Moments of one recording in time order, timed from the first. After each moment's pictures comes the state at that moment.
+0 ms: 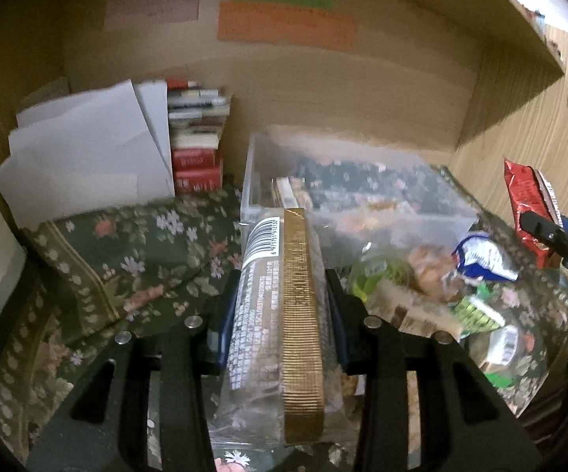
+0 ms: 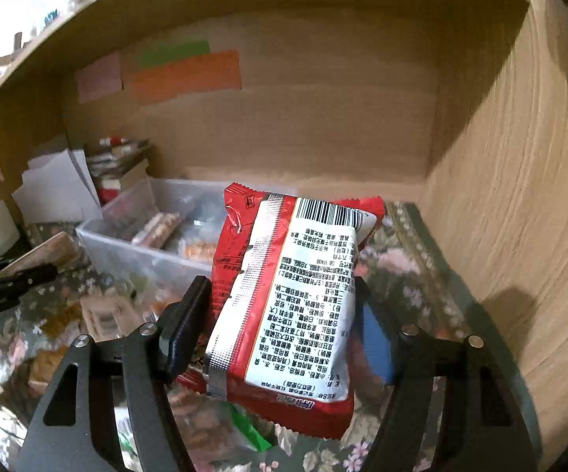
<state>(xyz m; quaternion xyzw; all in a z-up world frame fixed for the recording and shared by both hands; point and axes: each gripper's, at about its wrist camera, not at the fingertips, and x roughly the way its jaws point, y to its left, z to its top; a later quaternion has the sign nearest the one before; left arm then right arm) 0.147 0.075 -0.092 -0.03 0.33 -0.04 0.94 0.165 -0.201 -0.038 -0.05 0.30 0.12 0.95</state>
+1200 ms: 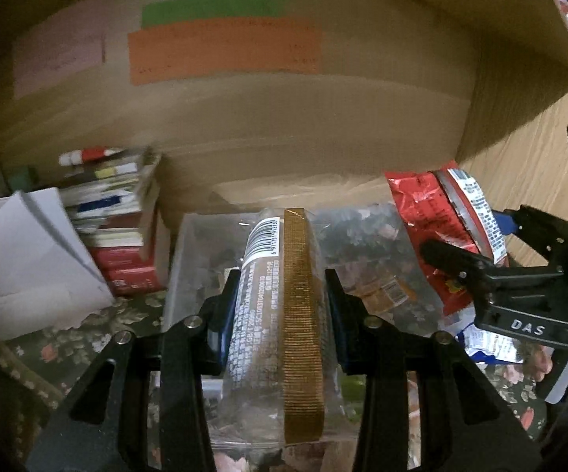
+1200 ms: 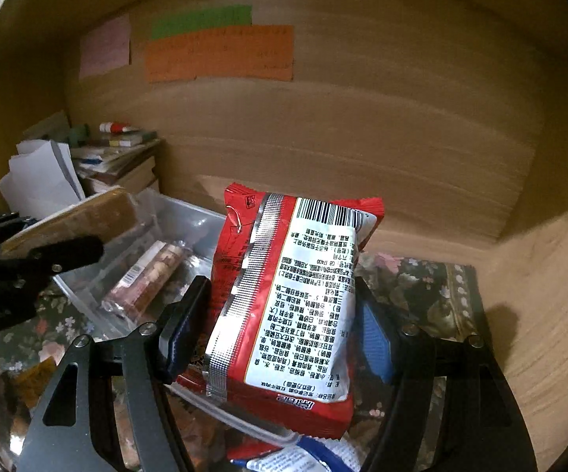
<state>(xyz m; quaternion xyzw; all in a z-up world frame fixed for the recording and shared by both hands) 0.265 0.024 -0.066 0.01 0.33 -0.07 0.94 0.268 -0.137 -0.045 -0.12 0.33 0.18 0.92</state>
